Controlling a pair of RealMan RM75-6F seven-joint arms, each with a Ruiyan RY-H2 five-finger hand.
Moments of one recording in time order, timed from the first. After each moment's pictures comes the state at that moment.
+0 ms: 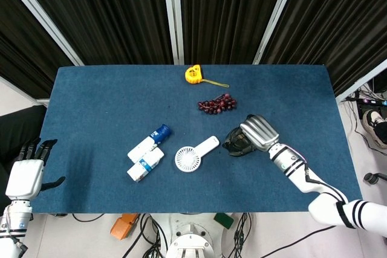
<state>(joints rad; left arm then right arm) -0.07 -1.23 -0.03 -1.56 1.44 1.46 0.14 0.74 -1.28 0.11 -1.59 -1.43 0.94 0.03</state>
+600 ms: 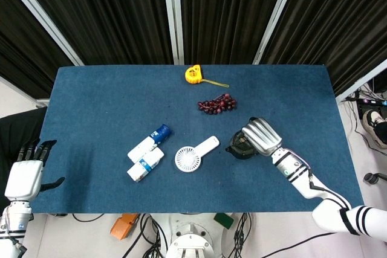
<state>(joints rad) -0.06 -1.23 -0.02 -1.55 1.45 1.46 0.14 0.70 -1.27 0.10 -1.61 -1.48 1.01 -0.03</state>
